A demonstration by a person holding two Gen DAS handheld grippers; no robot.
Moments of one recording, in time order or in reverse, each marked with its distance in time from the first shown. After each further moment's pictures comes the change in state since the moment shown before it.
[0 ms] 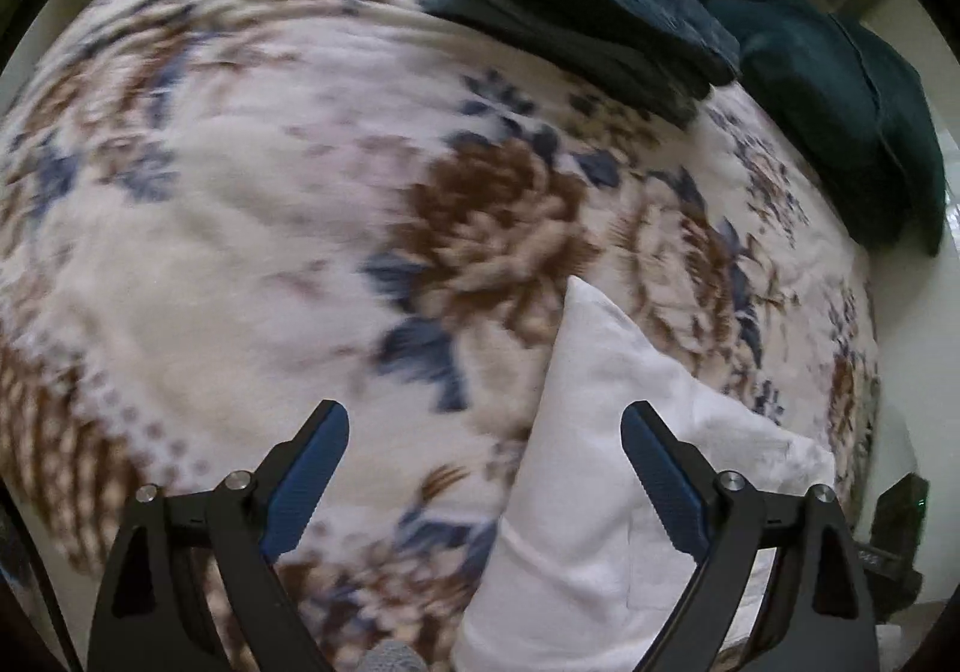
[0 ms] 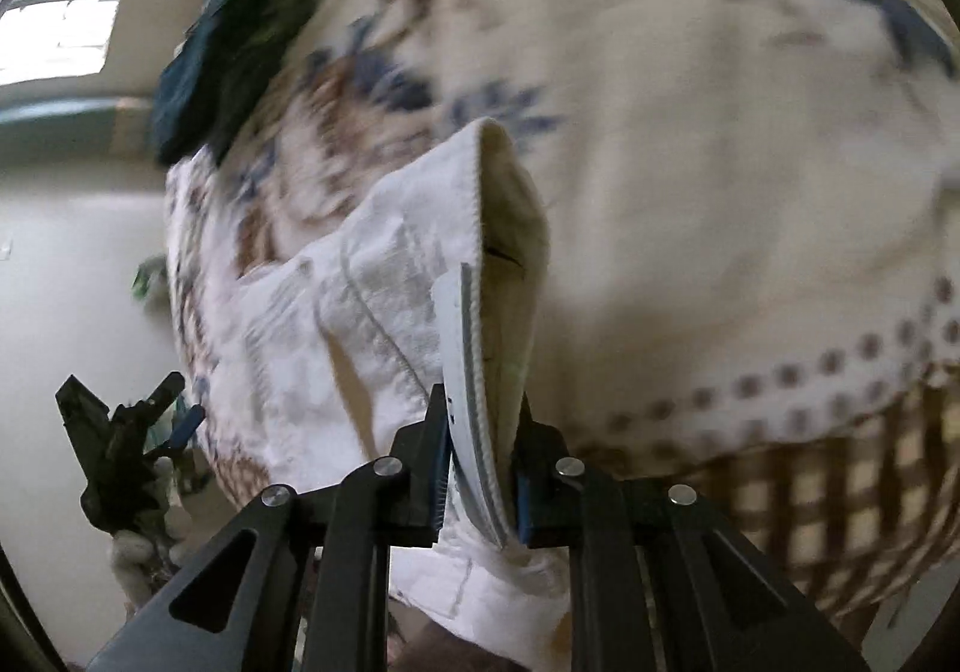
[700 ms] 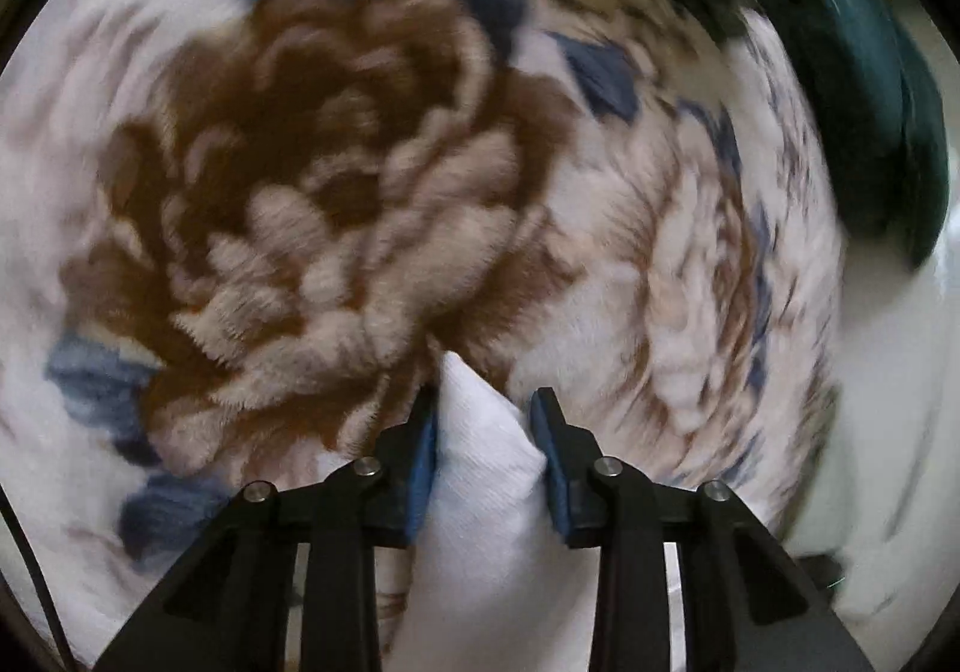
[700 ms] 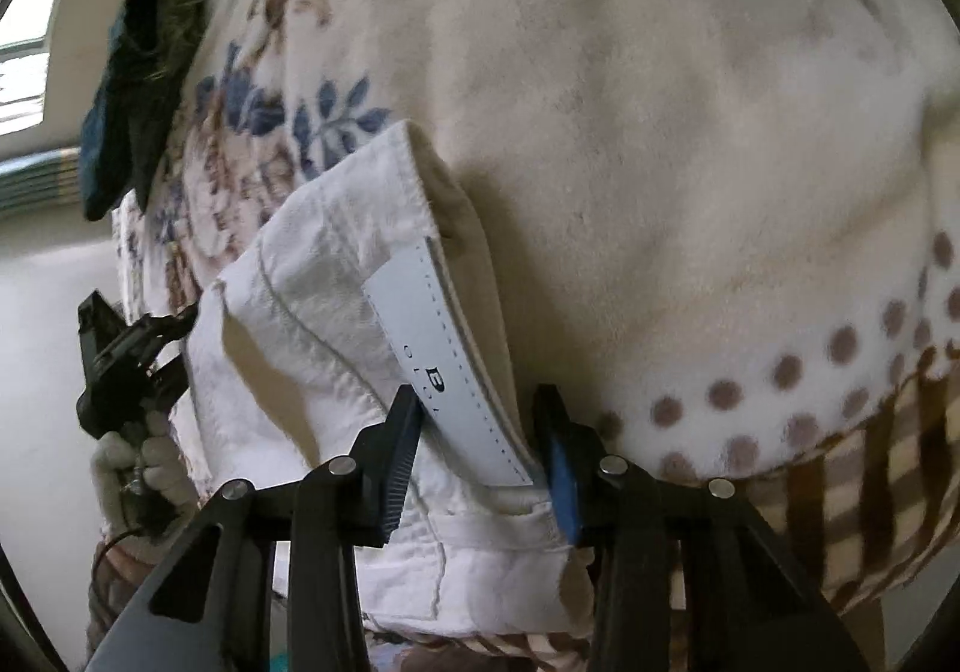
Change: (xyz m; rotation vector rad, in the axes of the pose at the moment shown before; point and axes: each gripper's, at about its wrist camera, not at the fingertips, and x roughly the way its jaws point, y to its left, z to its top) left arm 0.142 -0.009 0.062 -0.142 0.299 -0.228; right arm 0.027 -0.052 0.015 0.135 0.047 -0.079
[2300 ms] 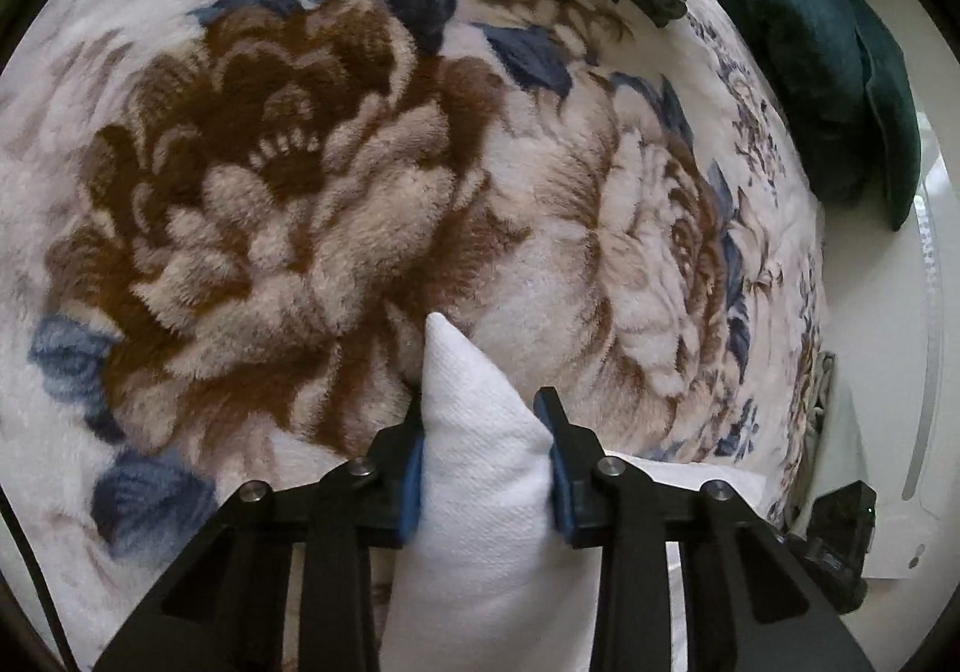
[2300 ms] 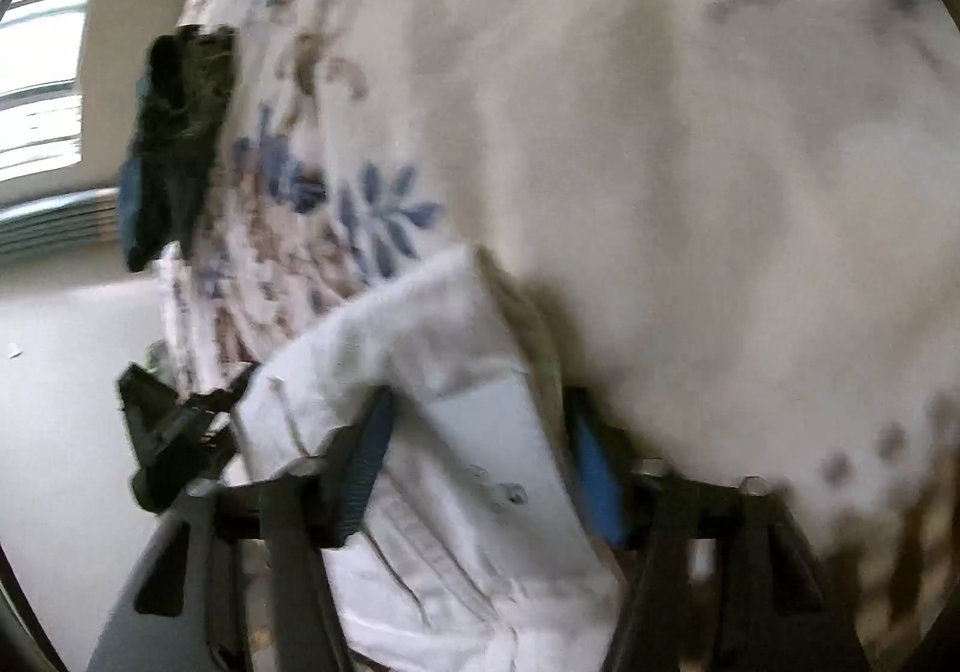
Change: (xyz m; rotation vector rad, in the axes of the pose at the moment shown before) left arm -0.001 -0.016 -0.023 0.144 -0.048 0.003; right arm 0.010 0.030 0.035 0.019 -0.095 0.159
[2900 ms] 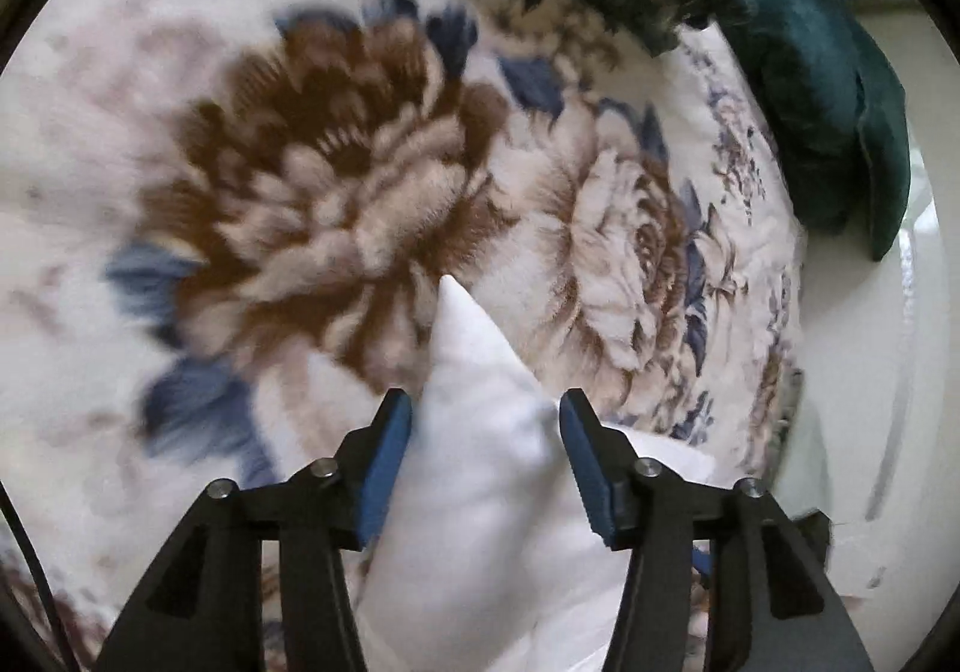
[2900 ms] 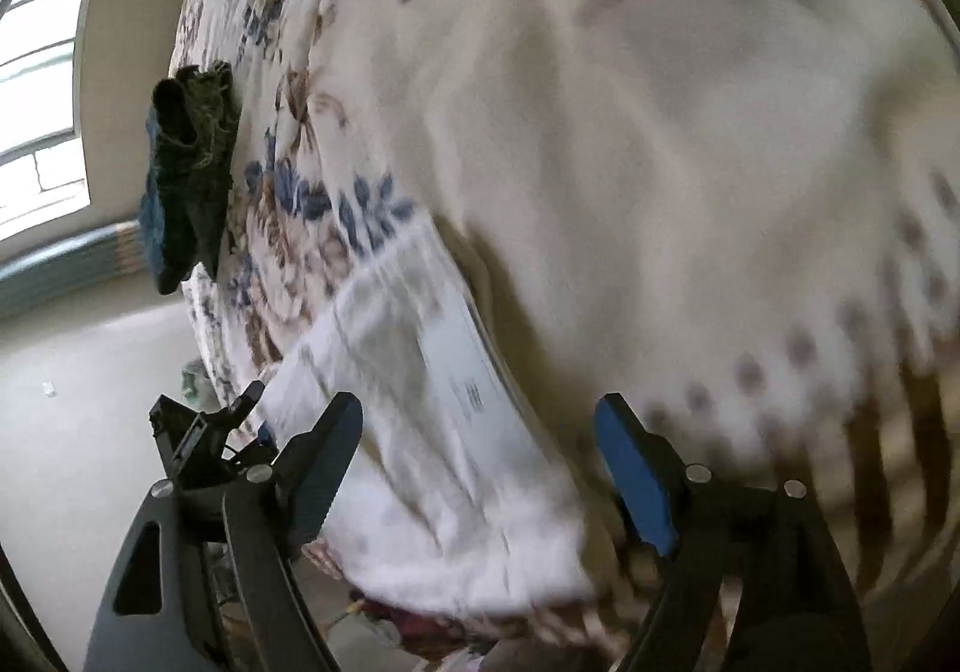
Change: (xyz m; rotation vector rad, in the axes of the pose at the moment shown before) left arm -0.051 -0.005 -0.023 -0.047 -0.038 -0.011; right arm -0.052 -0.040 -0.028 0.141 0.041 0.073
